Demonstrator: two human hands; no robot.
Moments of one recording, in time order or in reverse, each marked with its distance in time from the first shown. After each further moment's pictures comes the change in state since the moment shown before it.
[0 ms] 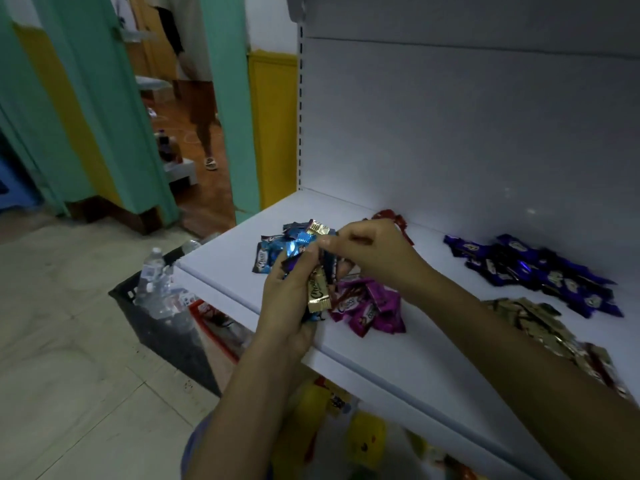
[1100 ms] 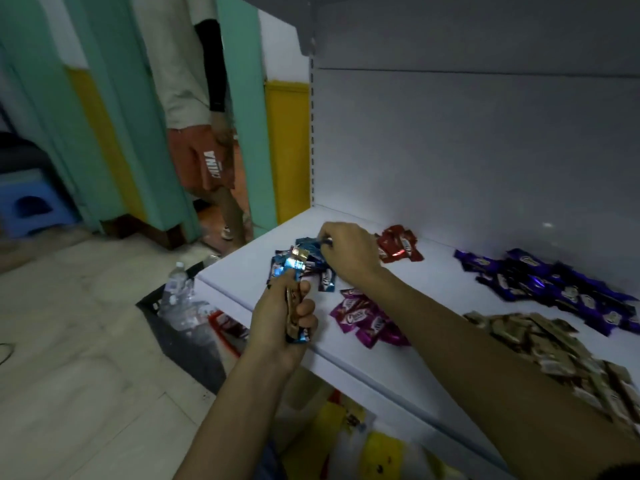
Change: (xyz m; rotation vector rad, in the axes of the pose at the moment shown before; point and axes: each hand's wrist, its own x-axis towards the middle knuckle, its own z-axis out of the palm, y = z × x) left_hand -0.003 0.007 -0.016 -0.112 0.062 -0.145; right_hand 0.073 0.044 0.036 -0.706 0.205 -0.119
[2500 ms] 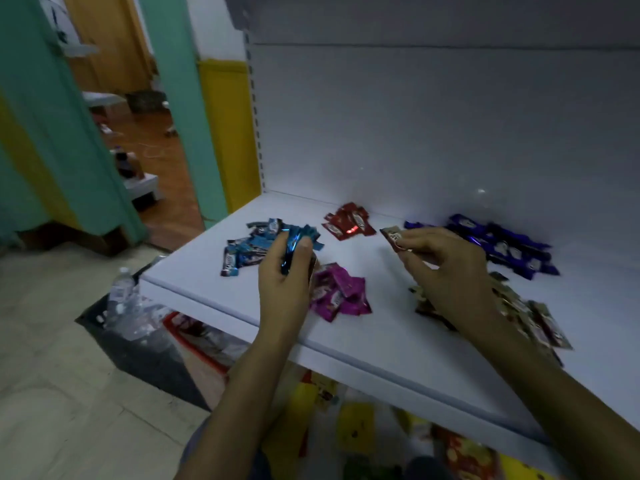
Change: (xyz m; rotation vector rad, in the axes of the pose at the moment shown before) left_hand 0.015 -0.036 0.021 0.679 -0.158 0.655; right_hand -0.143 0.064 -0.102 0.215 0.446 0.049
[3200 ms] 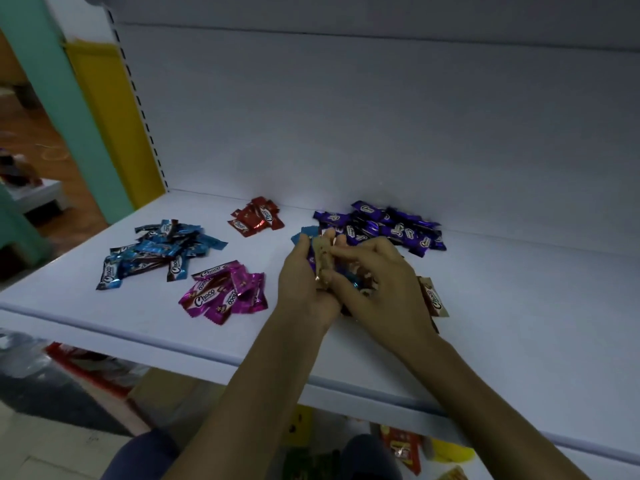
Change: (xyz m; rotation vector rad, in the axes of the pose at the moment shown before) left_hand -0.044 0.027 0.147 -0.896 -0.170 -0.961; right_hand -0.046 0.011 -0.059 -0.098 -0.091 0.169
